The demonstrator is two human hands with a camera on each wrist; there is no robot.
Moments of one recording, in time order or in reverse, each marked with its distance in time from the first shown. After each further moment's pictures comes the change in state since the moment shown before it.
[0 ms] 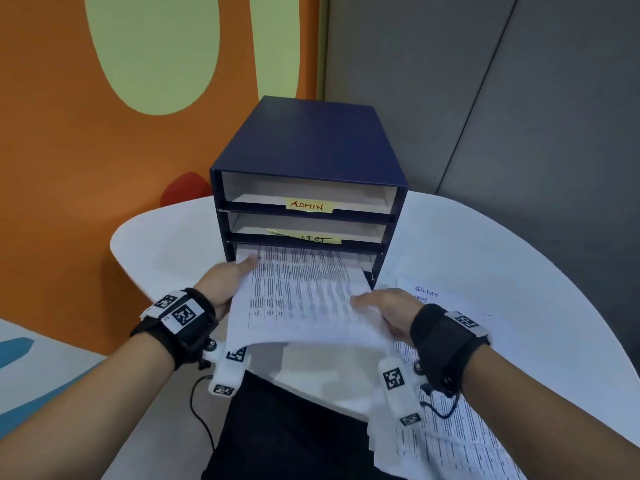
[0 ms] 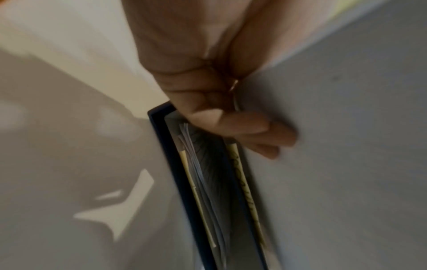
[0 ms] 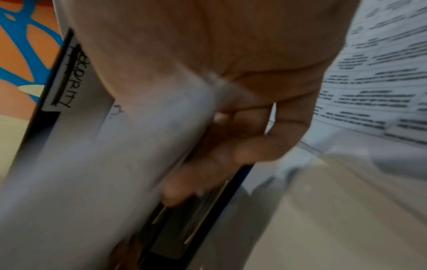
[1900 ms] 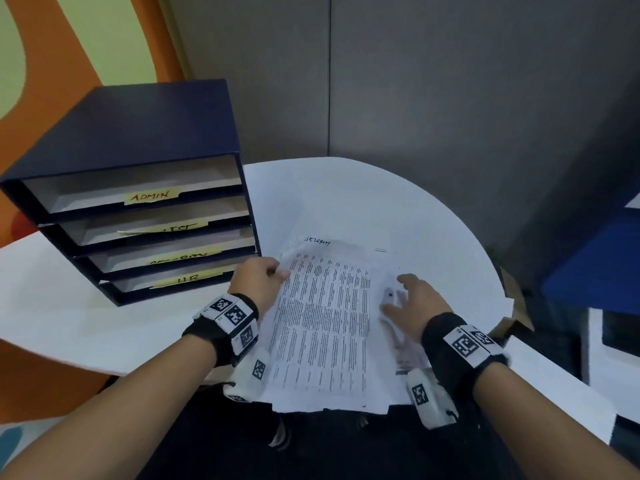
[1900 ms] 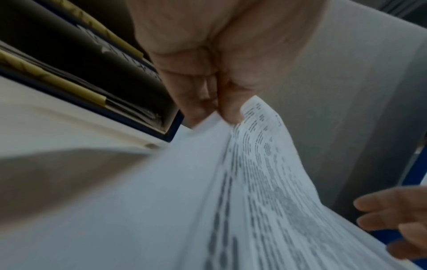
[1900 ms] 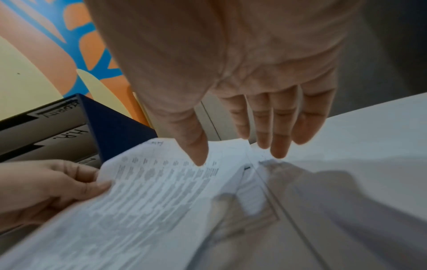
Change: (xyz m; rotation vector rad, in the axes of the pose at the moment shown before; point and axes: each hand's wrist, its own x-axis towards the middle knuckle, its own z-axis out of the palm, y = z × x) left_hand -0.031 -0.008 0.229 0.651 0.024 0.446; right_hand -0.060 0.155 -0.141 -0.500 0.552 -0.050
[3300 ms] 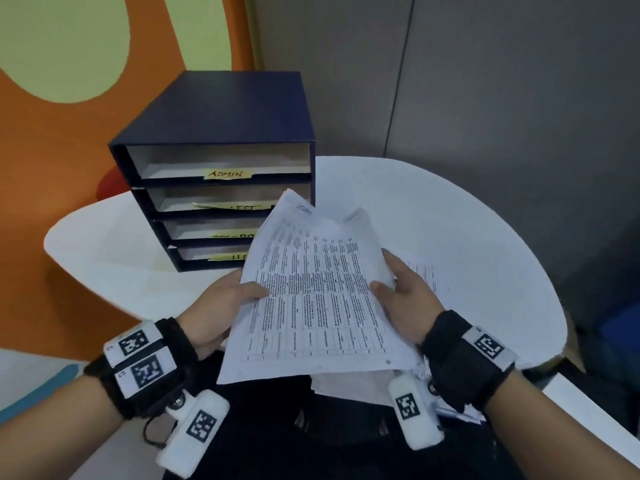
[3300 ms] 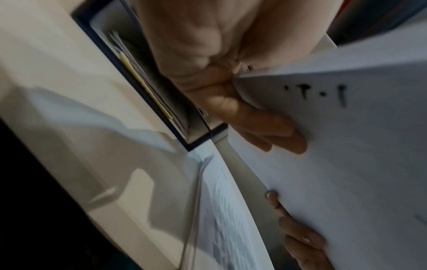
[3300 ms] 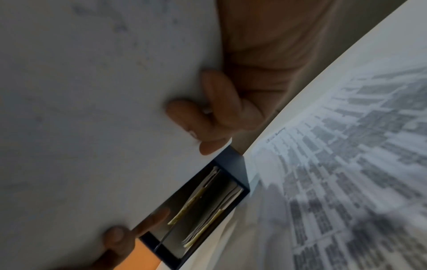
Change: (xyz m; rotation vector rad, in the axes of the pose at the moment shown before) left_hand -0.085 -0.041 -0.106 -0.717 -0.283 -0.256; right_hand -0.034 -0.089 0.025 0.534 -0.185 -0.344
